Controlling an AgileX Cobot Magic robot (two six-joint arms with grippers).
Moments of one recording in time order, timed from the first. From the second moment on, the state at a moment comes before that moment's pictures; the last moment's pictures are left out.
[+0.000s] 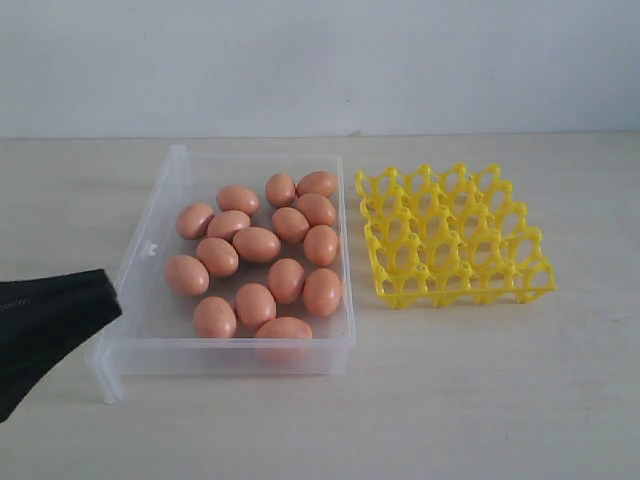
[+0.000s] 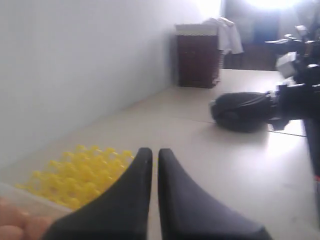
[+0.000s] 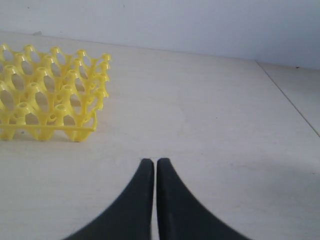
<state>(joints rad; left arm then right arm) -0.03 0.90 -0.09 1.11 -1.21 -0.65 -0.04 0.00 0.01 -0.50 0.39 0.38</state>
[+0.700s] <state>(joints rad) -0.03 0.33 0.00 0.60 -0.99 -0.37 -0.04 0.00 0.00 -0.50 0.39 0.38</state>
